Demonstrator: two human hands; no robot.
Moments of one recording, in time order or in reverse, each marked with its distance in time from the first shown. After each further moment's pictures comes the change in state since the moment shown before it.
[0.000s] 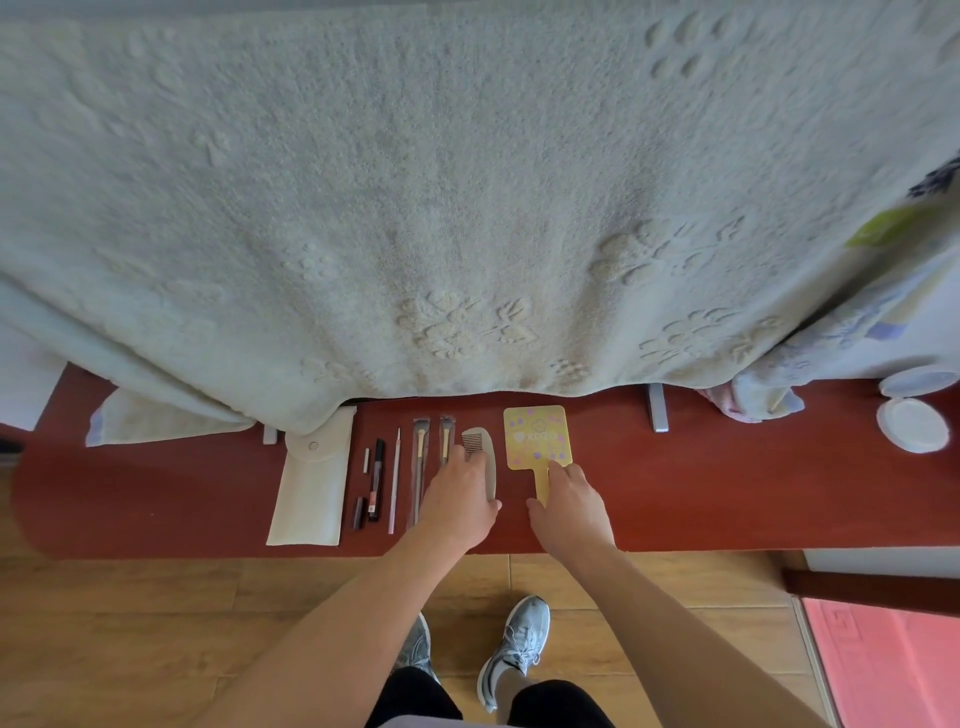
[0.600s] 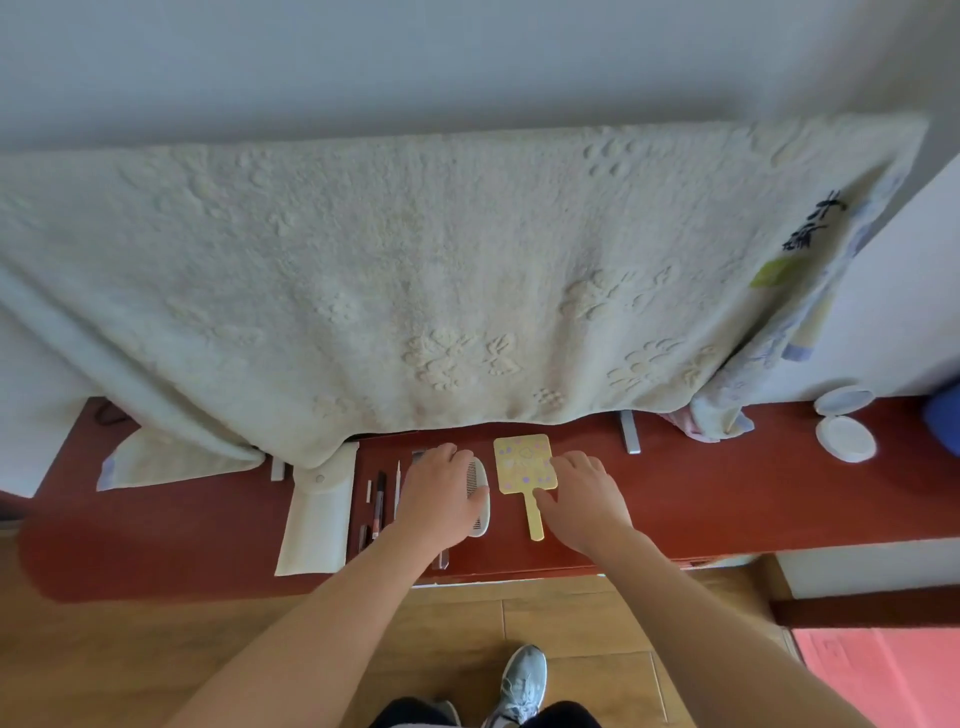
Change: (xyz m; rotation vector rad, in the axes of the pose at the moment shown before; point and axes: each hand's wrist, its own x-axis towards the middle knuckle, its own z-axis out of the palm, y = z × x) left_hand -0.013 -0.001 -0.061 0.109 0.142 0.161; right_hand -0.018 -0.009 -0.064 -0.207 0.127 -0.141
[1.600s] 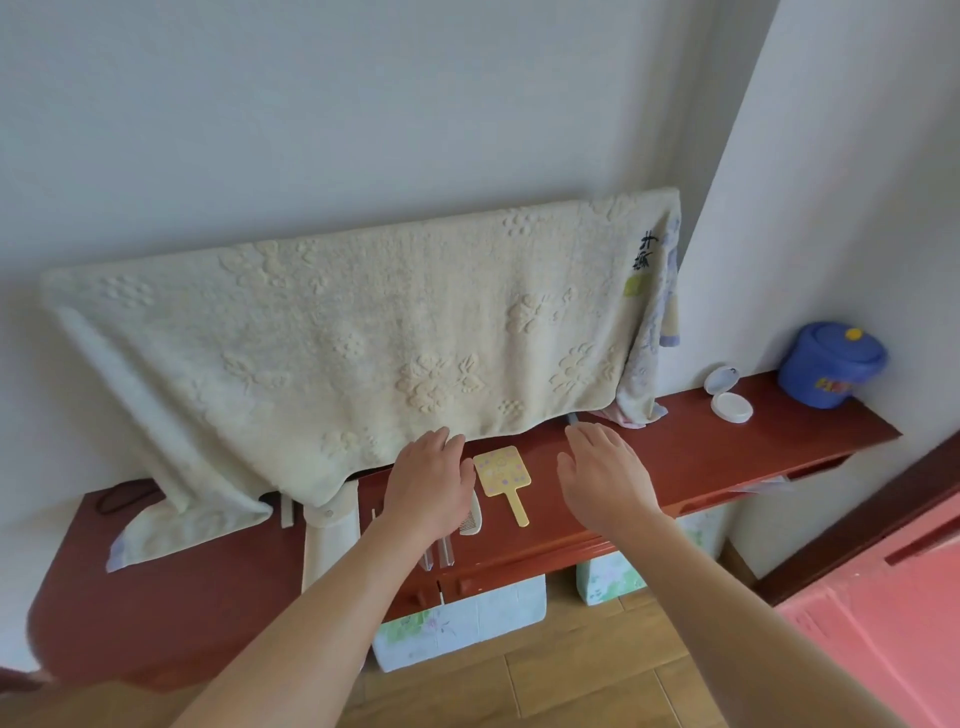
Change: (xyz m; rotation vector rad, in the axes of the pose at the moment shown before) left_hand -0.081 0.018 -0.098 0.081 0.207 0.280; right_hand -0.135 -0.040 -0.079 -0.028 0.477 0.071
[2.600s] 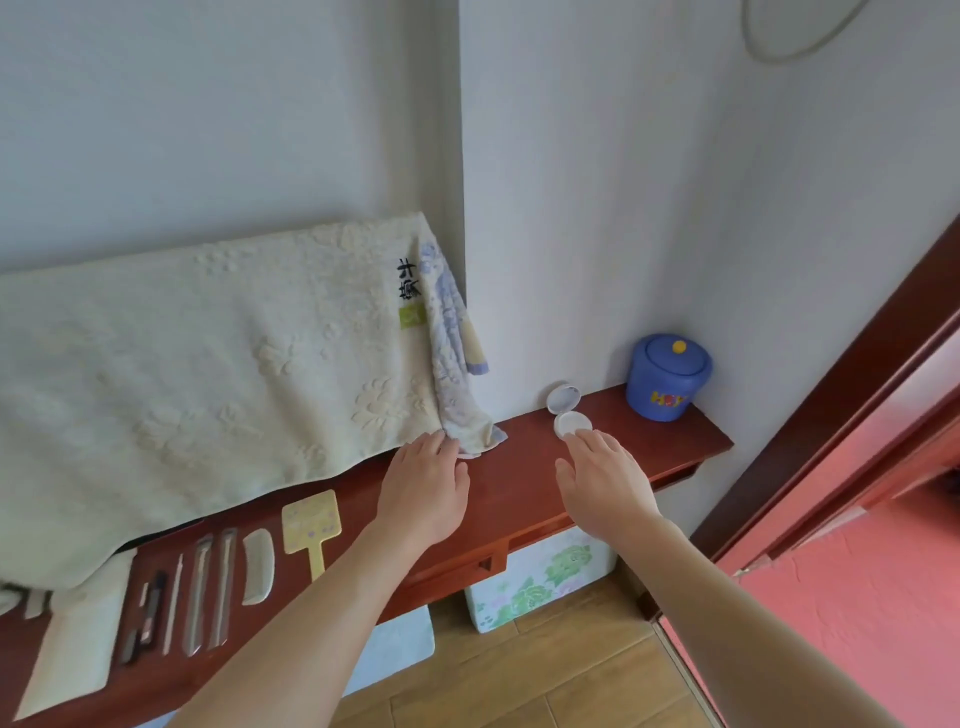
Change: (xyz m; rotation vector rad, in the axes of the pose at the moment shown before) left_hand 0.117 0.275 0.082 -0.019 0.042 0.114; right_hand 0.011 0.301 -0.079 -0.026 -0.040 0.098
